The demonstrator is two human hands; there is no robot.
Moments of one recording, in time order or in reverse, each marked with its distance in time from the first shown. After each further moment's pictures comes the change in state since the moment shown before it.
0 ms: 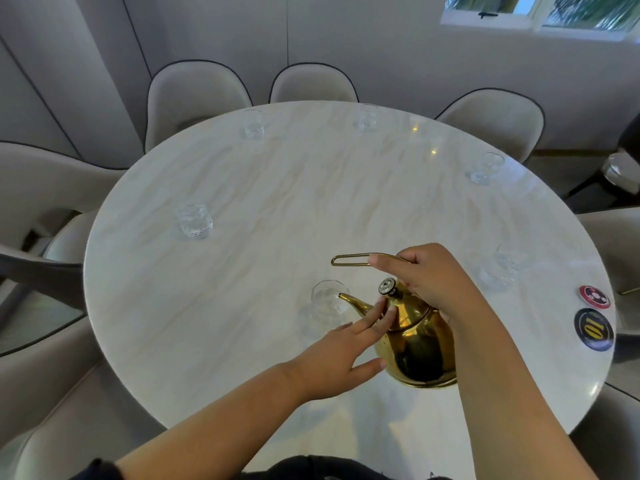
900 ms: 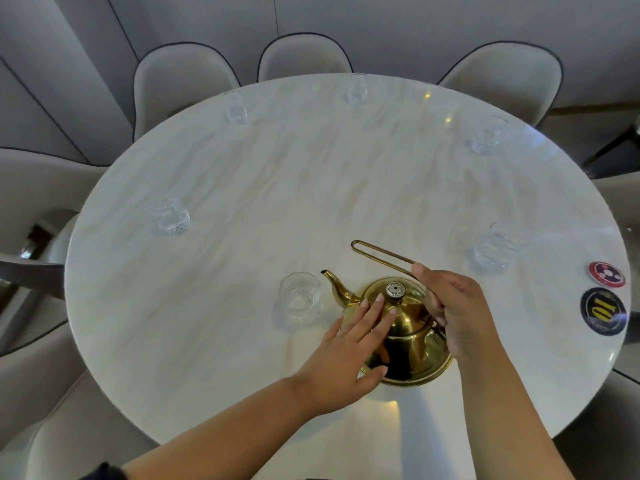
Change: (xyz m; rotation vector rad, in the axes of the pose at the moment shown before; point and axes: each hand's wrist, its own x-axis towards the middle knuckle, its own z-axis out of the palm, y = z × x) left_hand 0.049 0.017 0.051 0.166 0.048 -0.069; right_hand -0.016 0.101 -0.025 0.683 0.213 0.096
